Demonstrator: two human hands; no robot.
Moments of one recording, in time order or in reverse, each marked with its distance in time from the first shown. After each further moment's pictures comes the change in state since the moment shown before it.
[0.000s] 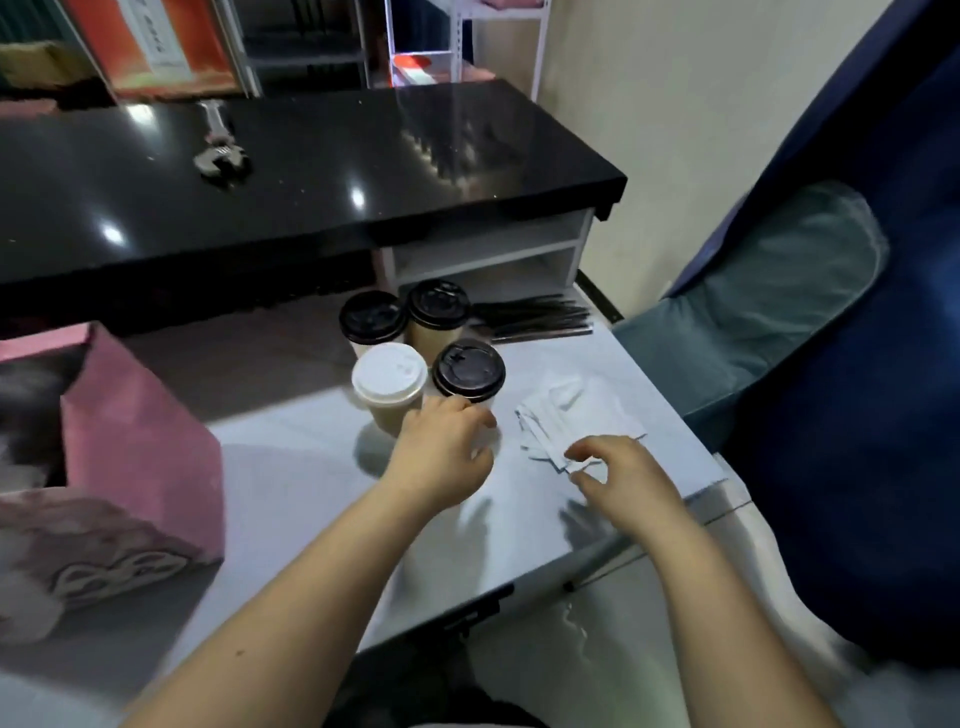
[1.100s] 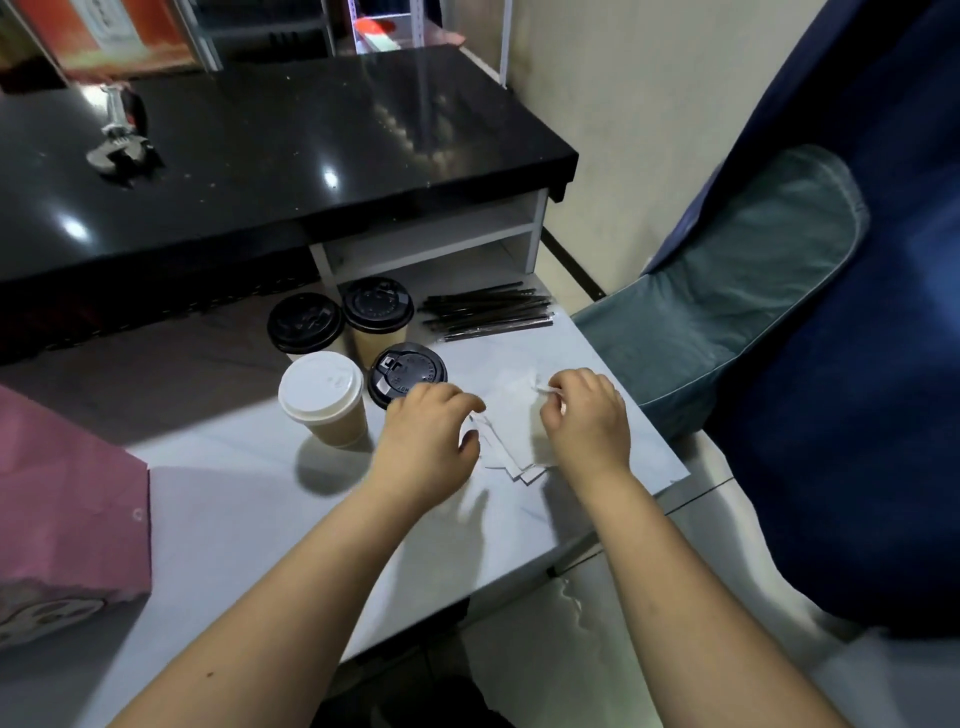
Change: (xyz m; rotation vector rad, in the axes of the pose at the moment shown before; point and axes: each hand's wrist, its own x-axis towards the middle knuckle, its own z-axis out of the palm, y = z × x) left_hand 0.043 0.035 0.024 0.005 0.081 0.042; right_hand 0.072 0.019 -0.004 -0.146 0.555 -0.100
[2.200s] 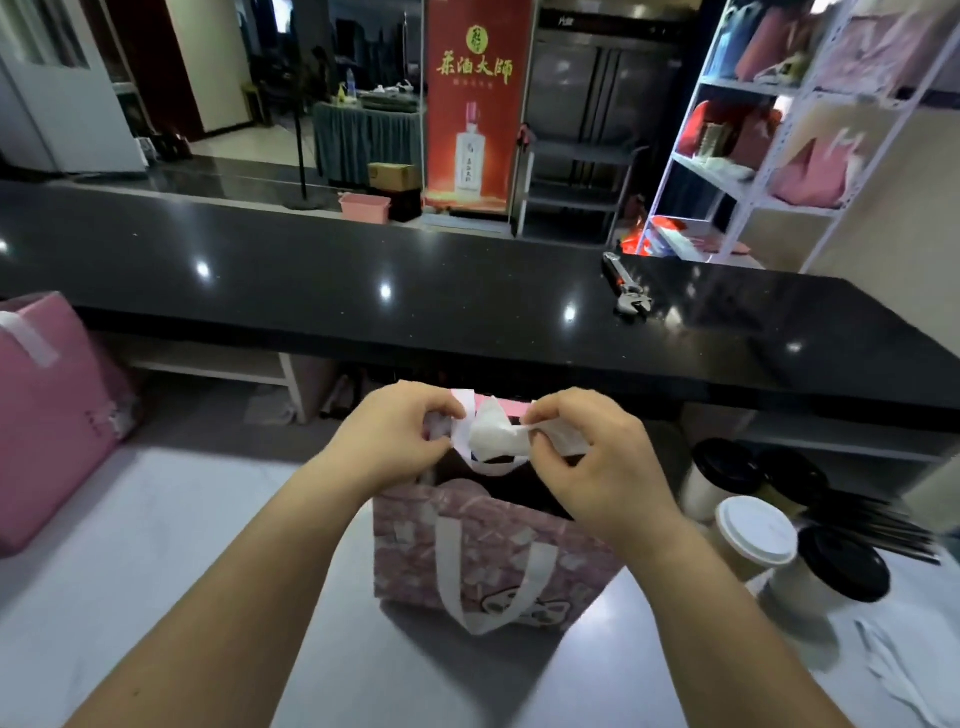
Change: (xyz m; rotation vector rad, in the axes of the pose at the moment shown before) left_hand -0.245 -0.348 -0.297 -0.108 0.294 -0.380; right_hand -0.070 -0.495 0.001 0.630 -0.200 -0.743
